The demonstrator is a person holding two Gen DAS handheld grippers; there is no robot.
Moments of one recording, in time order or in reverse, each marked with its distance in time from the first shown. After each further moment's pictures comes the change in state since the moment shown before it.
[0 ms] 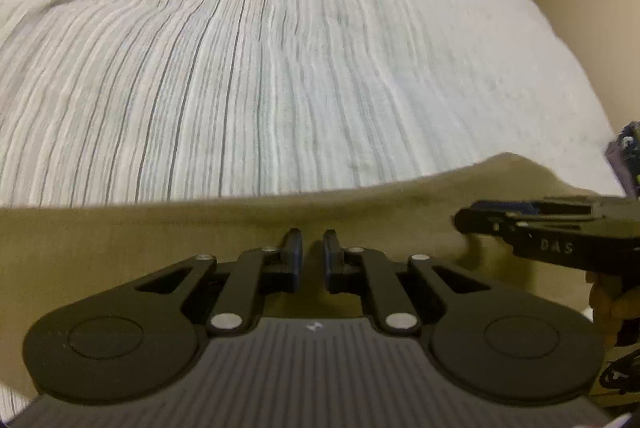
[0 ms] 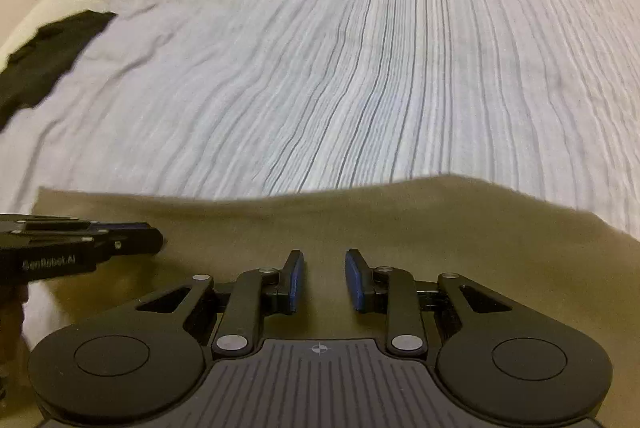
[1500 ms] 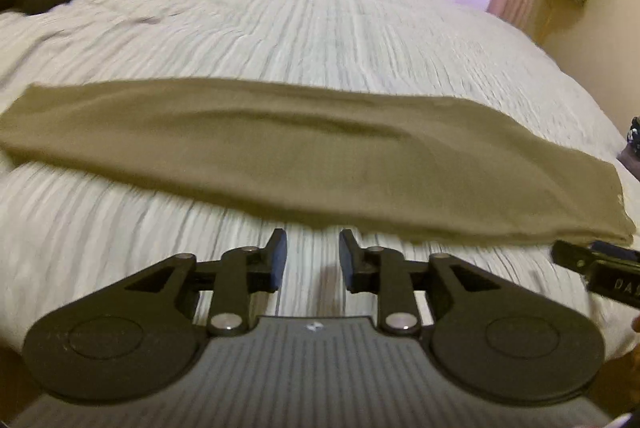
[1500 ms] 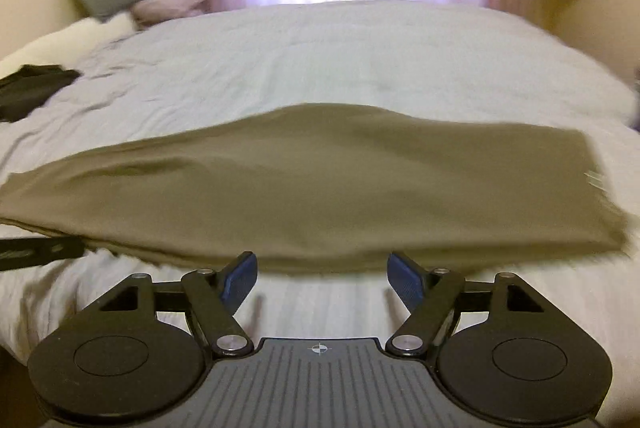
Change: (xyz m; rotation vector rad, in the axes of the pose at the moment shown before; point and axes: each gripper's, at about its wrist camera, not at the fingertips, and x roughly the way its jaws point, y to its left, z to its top) left arm -0.087 -0.072 -0.206 0.015 -0.299 0.181; right arm -0.111 -0.032 -0.228 0.112 -0.397 -0.276
